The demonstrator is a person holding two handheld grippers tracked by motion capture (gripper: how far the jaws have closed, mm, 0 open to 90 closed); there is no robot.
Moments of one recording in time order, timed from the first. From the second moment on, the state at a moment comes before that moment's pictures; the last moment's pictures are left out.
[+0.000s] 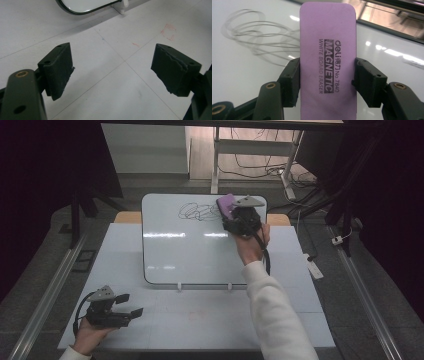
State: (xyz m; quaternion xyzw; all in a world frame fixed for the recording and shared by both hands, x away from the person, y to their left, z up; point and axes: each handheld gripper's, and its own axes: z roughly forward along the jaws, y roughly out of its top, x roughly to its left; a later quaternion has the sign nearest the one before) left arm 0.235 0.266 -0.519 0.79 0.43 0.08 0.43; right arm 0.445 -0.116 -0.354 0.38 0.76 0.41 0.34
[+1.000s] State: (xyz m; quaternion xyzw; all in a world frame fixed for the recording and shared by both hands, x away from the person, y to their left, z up) left arm 0.235 0.267 -0.518 0.79 0.43 0.08 0.43; right arm 0.440 -0.065 -0.361 0.34 0.78 0.42 0.33
